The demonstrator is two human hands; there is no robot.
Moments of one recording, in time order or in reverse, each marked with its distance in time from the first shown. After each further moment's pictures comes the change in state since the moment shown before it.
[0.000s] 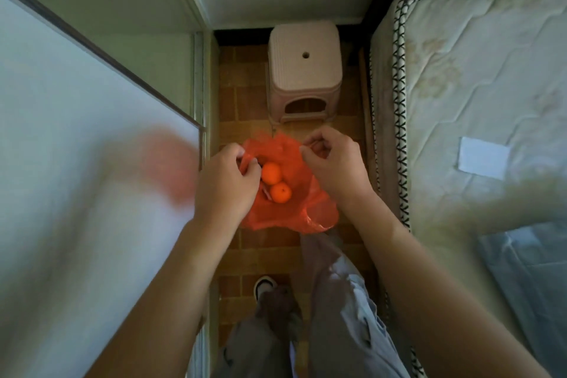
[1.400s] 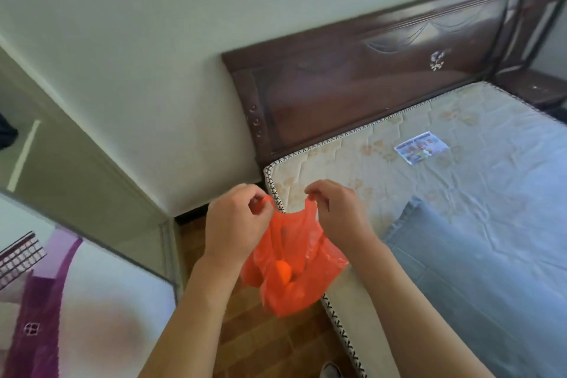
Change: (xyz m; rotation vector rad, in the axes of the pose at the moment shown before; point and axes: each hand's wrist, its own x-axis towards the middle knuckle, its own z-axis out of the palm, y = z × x) left_hand -0.242 0.359 -0.185 -0.058 0.199 0.804; right_hand -0.274 -0.165 -0.376 -0.119 0.542 -0.221
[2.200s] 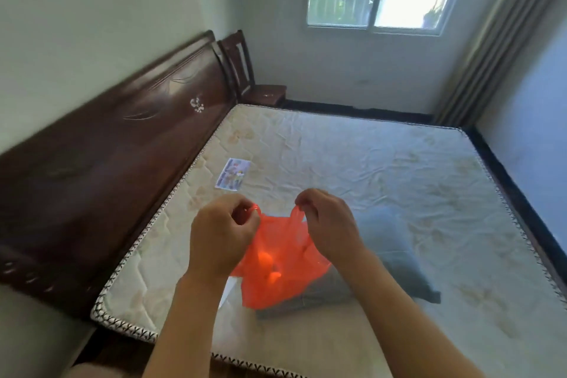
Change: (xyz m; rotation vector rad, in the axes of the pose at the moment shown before) left_hand 0.092 0.198 0.101 -0.497 -0.470 0.603; right_hand -0.069 0.036 -0.176 -0.354 0.697 0.489
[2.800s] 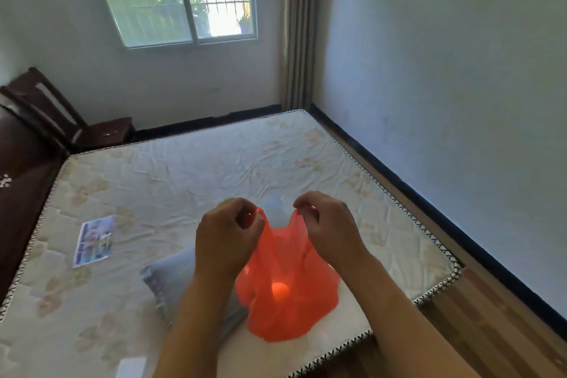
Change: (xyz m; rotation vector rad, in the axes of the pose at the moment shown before) left_hand -0.033 0.157 0.131 -0.275 -0.403 0.345; right_hand -0.129 0.068 -0.169 -0.172 0.417 0.391
